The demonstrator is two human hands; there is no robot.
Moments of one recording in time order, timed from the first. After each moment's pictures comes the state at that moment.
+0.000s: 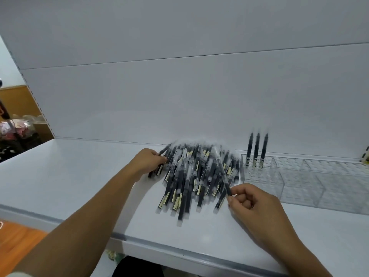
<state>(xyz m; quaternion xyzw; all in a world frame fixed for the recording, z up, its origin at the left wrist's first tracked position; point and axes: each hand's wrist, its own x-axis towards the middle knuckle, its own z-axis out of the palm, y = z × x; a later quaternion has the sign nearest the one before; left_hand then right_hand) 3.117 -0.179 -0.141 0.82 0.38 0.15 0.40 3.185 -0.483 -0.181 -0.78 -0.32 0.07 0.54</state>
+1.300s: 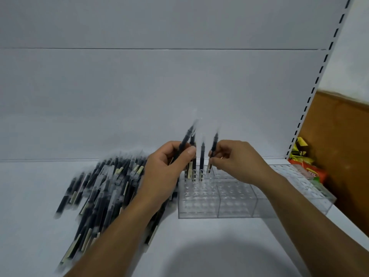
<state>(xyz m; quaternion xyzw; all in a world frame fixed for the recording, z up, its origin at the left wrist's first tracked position) 3.224 -0.356 -0.128 0.70 0.01 0.31 0.65 3.346 -0.507 -0.109 -0.88 -0.34 -0.02 0.34</state>
